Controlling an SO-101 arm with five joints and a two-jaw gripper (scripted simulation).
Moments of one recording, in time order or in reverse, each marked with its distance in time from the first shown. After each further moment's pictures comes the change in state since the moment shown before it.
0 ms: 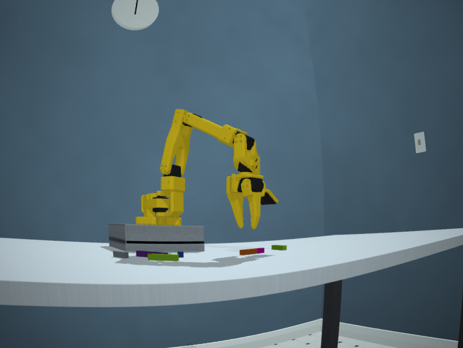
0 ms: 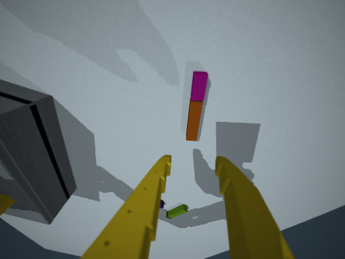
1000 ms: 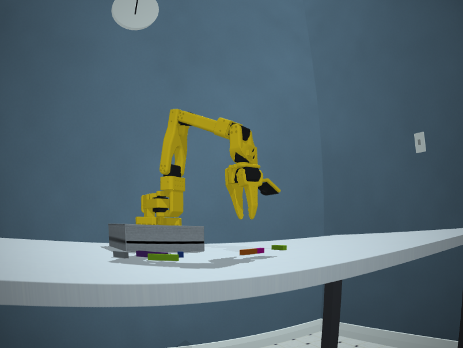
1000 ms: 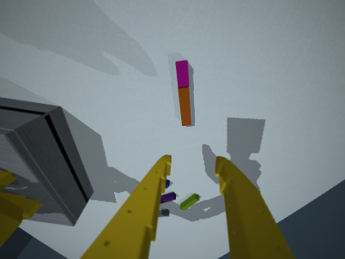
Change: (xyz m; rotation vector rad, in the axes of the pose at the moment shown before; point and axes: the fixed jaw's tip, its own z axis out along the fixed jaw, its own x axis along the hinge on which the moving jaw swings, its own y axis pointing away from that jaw) arm 0.005 -0.004 -0.017 0.045 -0.014 0.162
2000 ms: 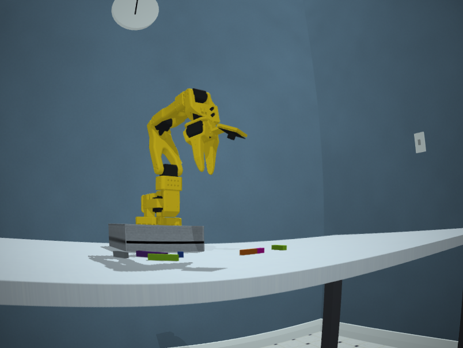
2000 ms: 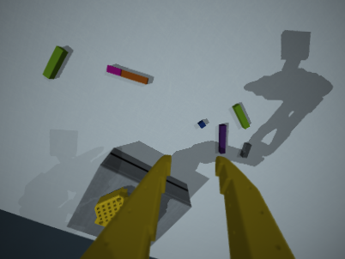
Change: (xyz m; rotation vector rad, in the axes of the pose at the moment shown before) arm 0.062 0.010 -0.082 0.191 -0.118 1.127
